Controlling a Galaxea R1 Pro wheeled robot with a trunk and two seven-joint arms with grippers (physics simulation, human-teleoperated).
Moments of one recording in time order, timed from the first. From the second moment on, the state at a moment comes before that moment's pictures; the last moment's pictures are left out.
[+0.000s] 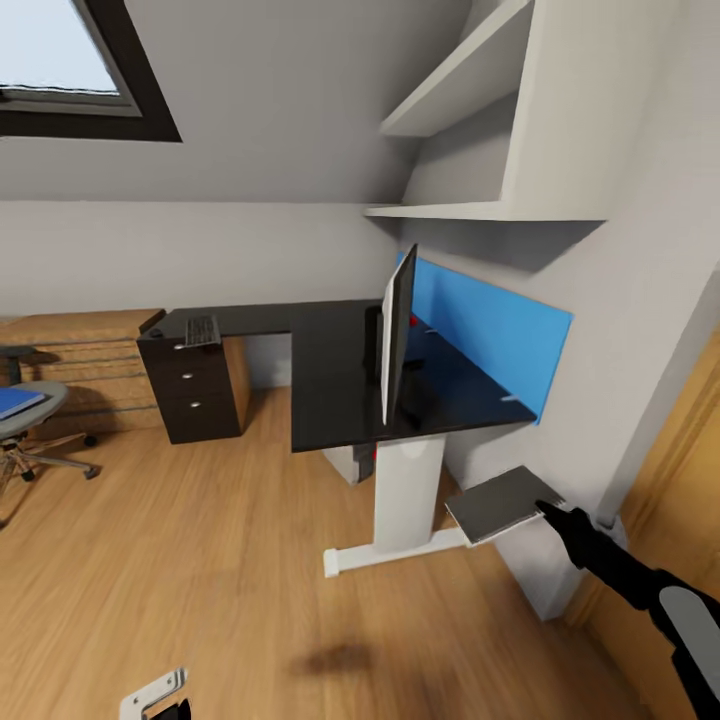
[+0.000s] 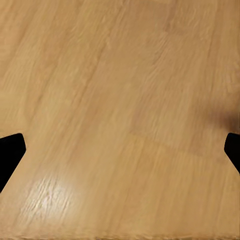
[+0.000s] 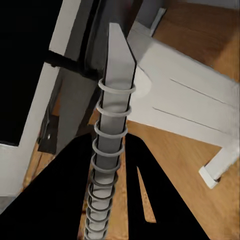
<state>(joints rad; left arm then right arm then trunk) -0.01 -0.04 0.24 -1.04 0.19 0.26 0.27 -0.28 -0.29 -0.25 -1.24 -1.24 0.60 0.14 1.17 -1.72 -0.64</state>
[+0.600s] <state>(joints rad) -0.01 -0.04 0.24 -1.04 0.19 0.26 0.28 -0.28 -0.09 -0.11 -1.23 -0.63 0.54 0.12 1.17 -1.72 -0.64</state>
